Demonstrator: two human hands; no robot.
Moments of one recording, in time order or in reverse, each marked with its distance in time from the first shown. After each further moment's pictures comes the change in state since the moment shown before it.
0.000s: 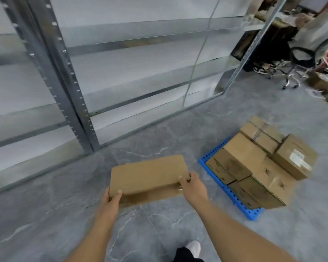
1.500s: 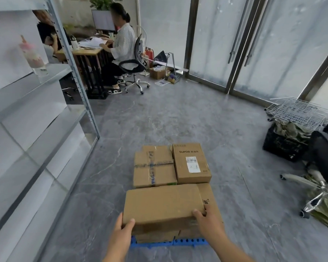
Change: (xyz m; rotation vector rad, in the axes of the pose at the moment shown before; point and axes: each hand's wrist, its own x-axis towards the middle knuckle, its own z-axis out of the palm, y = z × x) left_hand 0.058 0.222 0.612 0.742 -0.688 0.177; right_hand 0.235 0.214 -0.362 0.624 0.518 0.627
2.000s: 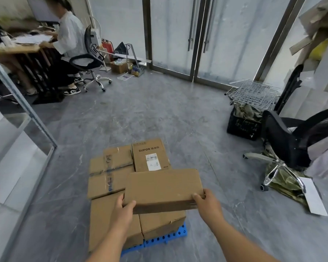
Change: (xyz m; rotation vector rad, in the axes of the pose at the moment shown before) left_hand -0.014 0.065 0.187 0.146 -0.096 0.155; right_hand 0.076 0.079 -0.141 0.180 0.206 0.063
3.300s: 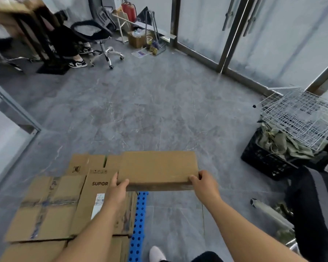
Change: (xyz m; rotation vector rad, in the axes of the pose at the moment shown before) left_hand 0.262 0.263 0.317 -0.184 0.149 -0.065; right_hand 0.491 -0.158 -0.167 -0.251 -0.239 -0.107
